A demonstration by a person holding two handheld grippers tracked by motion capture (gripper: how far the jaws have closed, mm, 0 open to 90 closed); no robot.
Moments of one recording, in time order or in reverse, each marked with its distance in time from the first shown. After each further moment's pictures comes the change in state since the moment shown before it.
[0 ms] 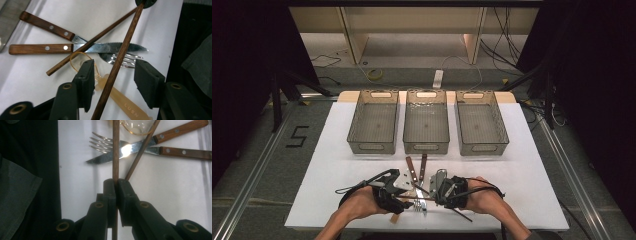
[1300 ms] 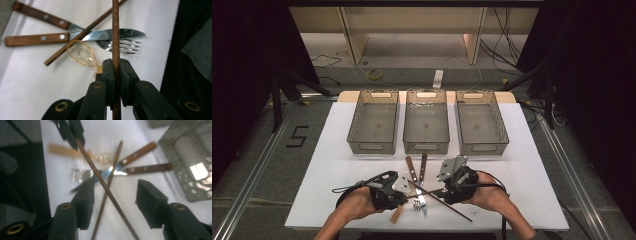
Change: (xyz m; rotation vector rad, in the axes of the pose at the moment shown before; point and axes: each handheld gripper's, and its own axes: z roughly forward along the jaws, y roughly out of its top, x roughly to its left) left arm 0.003 -0.007 -0.005 0.048 0.009 0.011; right arm -0.014 -0.013 -0.027 -0.252 -0.086 0.196
